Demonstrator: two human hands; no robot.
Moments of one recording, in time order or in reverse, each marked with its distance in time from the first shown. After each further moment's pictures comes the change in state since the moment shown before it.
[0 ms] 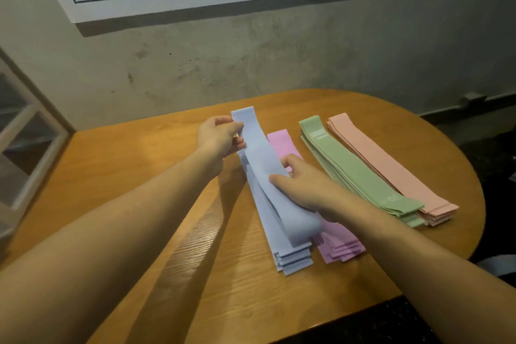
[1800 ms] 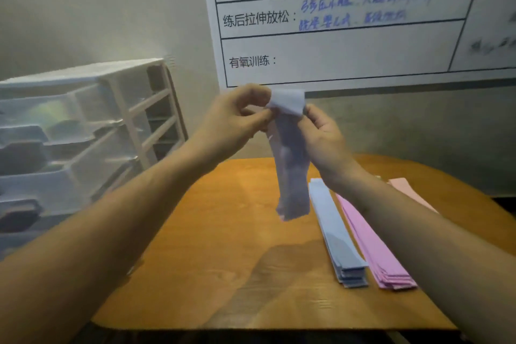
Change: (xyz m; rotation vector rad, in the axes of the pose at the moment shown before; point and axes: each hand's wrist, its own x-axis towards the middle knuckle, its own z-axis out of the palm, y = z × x) left_hand -0.223 0.185 -0.155 0.413 -0.078 0.840; right_hand -0.083 -0.213 0.027 0.619 0.077 -0.701
